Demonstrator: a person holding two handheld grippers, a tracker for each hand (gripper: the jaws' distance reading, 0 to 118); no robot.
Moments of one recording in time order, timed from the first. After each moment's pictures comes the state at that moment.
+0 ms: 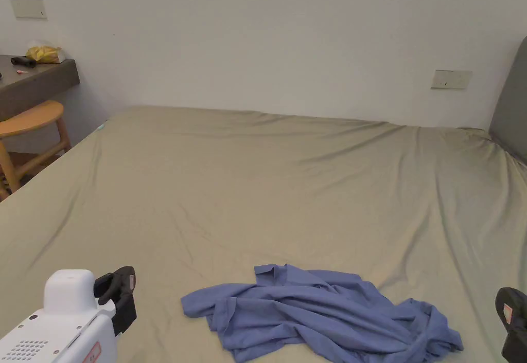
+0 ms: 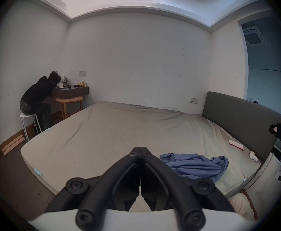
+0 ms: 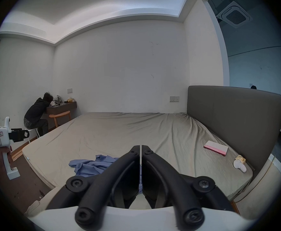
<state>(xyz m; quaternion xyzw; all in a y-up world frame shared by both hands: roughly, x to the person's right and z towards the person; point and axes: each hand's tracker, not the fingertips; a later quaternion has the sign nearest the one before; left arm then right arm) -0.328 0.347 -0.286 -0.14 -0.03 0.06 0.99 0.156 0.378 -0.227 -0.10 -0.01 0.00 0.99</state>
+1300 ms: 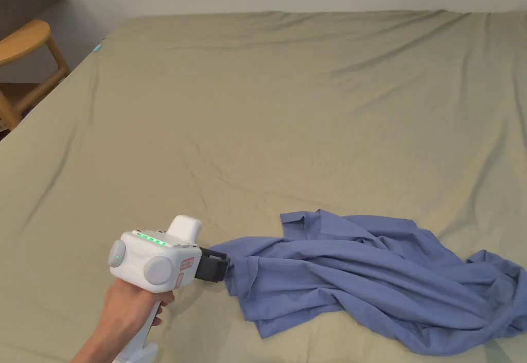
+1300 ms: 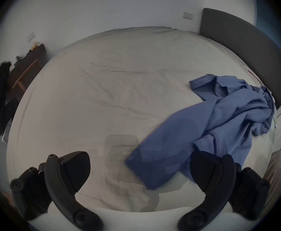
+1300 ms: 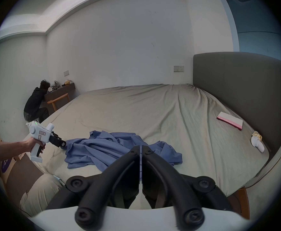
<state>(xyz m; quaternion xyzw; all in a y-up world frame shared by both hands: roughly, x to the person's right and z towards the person) -0.334 0.129 -0.582 -0.46 -0.13 -0.09 0.87 0.179 0.274 -0.316 -0.23 0.01 -0.04 0.97</state>
